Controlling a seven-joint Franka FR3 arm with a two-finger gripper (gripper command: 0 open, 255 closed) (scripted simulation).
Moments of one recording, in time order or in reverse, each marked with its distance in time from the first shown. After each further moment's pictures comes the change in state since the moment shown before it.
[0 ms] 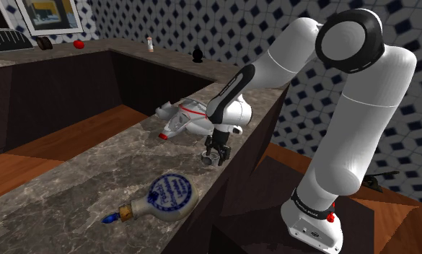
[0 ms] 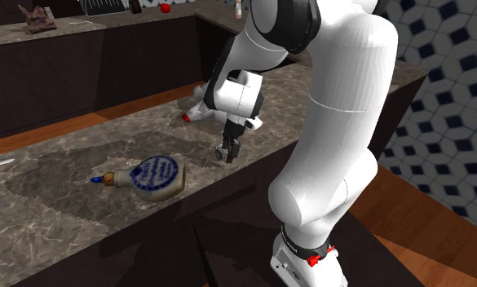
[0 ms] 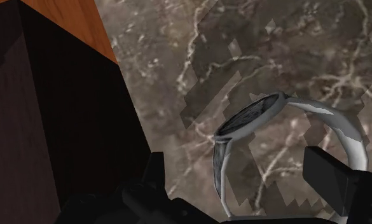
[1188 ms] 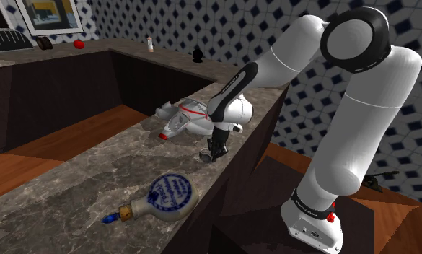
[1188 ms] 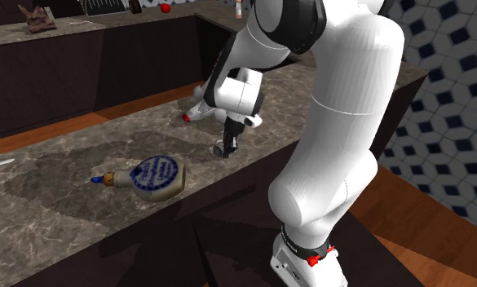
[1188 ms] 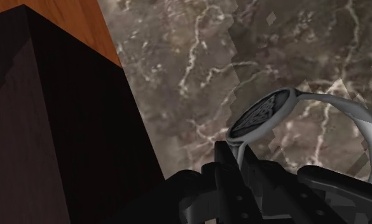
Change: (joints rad) arm 0.002 -0.030 -0.004 -0.004 -0.026 -0.020 0.028
